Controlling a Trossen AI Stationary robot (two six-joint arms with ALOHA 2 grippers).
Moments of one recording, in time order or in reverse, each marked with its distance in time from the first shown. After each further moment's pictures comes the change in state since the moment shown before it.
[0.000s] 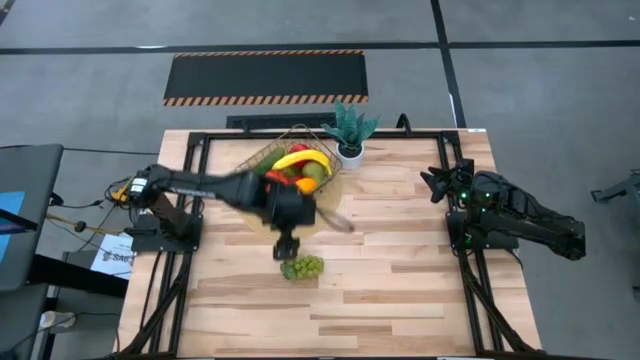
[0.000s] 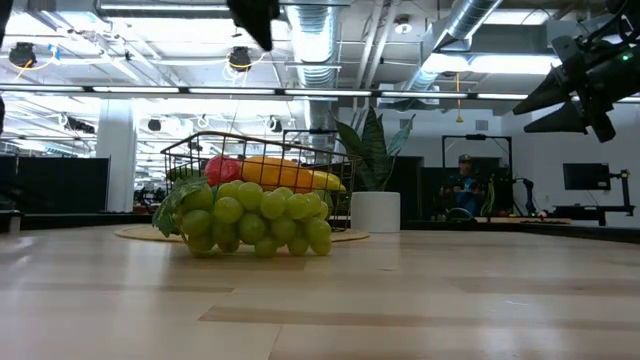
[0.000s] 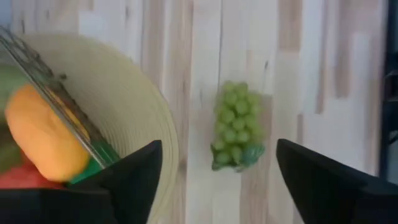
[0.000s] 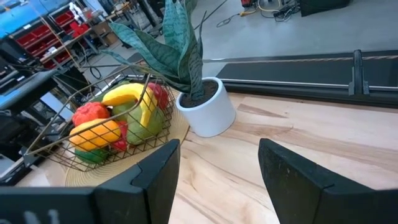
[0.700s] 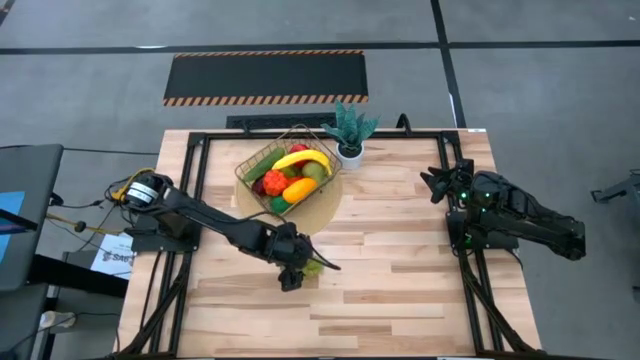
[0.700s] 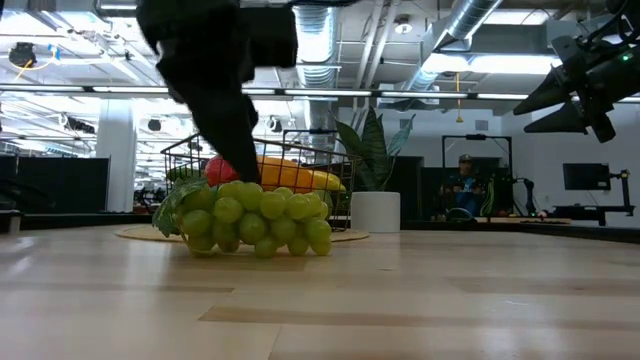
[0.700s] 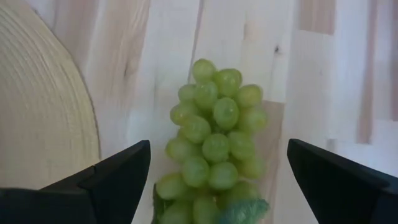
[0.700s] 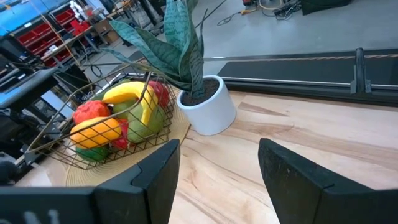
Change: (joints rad) left arm -0.183 0.002 -0.632 0.733 -0.111 -0.250; right arm 0.000 0.000 0.000 -0.002 -0.007 0.000
